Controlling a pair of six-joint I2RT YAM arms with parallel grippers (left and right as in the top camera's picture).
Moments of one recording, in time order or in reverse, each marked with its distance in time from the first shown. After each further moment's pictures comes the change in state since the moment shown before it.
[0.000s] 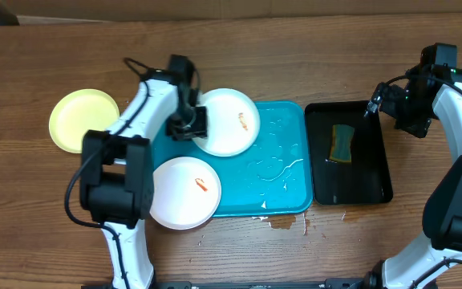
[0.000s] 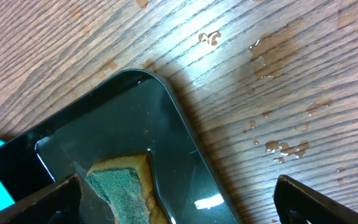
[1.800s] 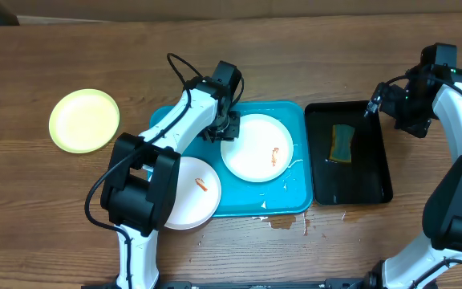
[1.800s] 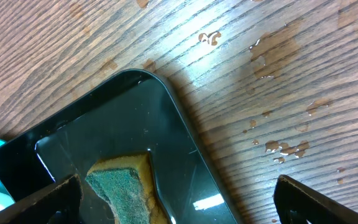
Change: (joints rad) left arm -0.186 0.000 -0.001 0.107 -0.161 -0.106; right arm 0.000 0.000 0.000 0.000 0.000 -0.001
